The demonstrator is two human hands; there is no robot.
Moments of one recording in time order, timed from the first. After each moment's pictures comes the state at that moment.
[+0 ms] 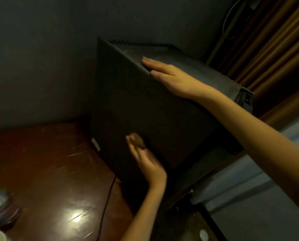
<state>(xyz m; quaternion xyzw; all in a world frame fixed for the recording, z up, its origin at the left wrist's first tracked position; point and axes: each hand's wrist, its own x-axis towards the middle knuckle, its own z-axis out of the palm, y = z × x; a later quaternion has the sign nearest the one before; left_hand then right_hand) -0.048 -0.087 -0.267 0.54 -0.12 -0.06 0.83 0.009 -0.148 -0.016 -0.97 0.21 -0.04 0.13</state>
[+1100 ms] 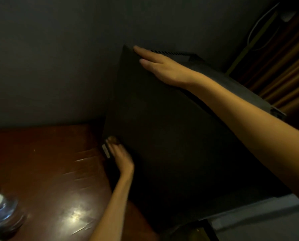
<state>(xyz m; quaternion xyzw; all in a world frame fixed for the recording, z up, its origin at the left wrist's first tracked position) 0.107 -0.118 -0.355 0.58 -0.04 -0.17 0.79 0.112 -0.162 -0.016 -0.97 0.19 -0.01 0.14</state>
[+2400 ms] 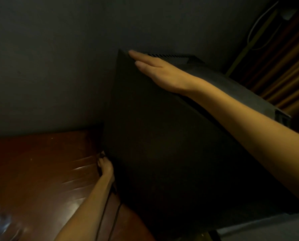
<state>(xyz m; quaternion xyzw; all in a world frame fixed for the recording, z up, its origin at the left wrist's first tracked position) 0.176 -0.121 -0.444 0.63 0.11 -0.34 0.69 0.115 -0.162 -0.014 -0.97 0.18 -0.02 0.16</state>
